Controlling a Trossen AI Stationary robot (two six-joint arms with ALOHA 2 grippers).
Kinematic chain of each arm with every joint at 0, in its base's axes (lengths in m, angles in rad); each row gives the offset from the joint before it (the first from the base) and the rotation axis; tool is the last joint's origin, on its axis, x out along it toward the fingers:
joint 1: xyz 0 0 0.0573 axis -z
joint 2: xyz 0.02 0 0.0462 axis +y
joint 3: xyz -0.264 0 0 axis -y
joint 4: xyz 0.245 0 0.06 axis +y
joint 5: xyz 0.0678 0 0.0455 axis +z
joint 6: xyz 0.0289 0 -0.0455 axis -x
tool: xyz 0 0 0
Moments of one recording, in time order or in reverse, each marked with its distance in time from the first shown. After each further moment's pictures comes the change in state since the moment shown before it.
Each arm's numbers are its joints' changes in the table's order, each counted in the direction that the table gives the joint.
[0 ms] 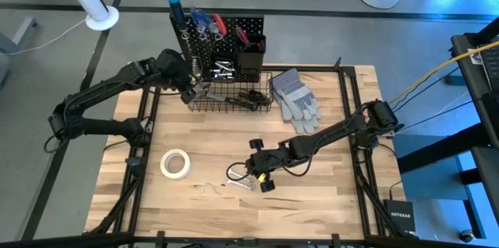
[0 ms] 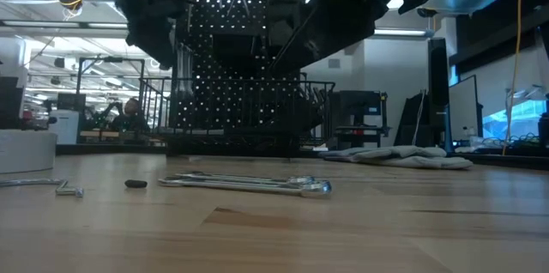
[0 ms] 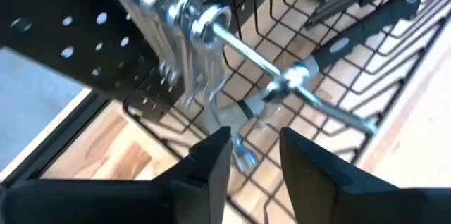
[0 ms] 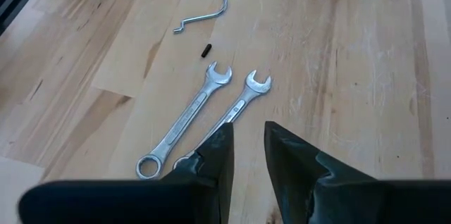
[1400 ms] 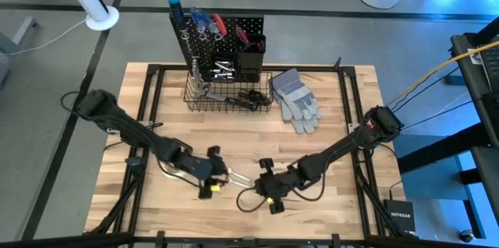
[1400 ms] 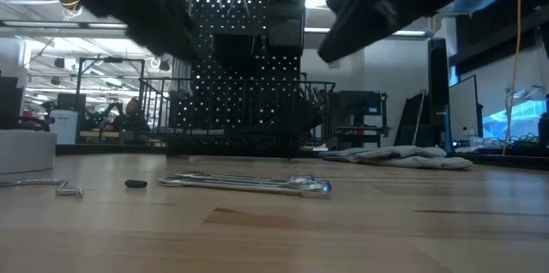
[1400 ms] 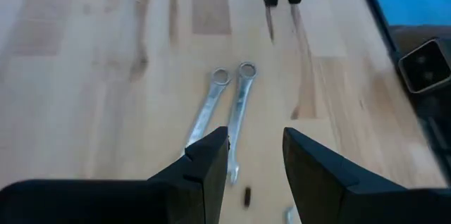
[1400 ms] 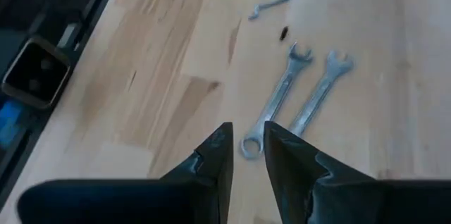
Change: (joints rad) left arm 1.135 0.417 -0.135 -0.720 0.157 0.359; right arm -0.189 0.005 0.000 0.043 -0.089 -0.228
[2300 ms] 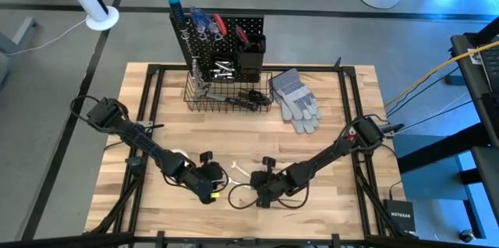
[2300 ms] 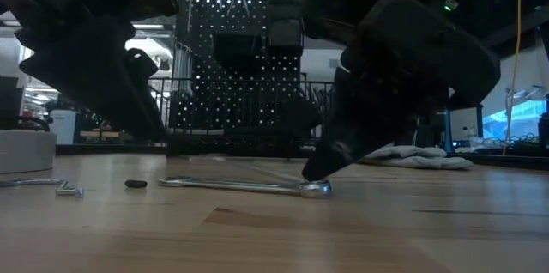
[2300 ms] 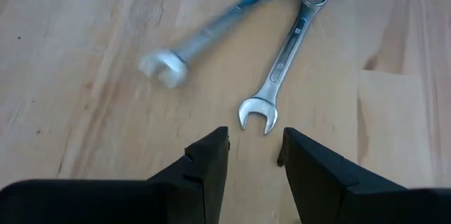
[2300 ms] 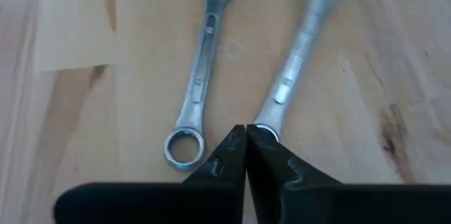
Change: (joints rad) left arm 0.110 0.174 -0.010 0.040 0.227 0.262; right arm 0.005 0.212 0.002 -0.050 -0.202 -0.342
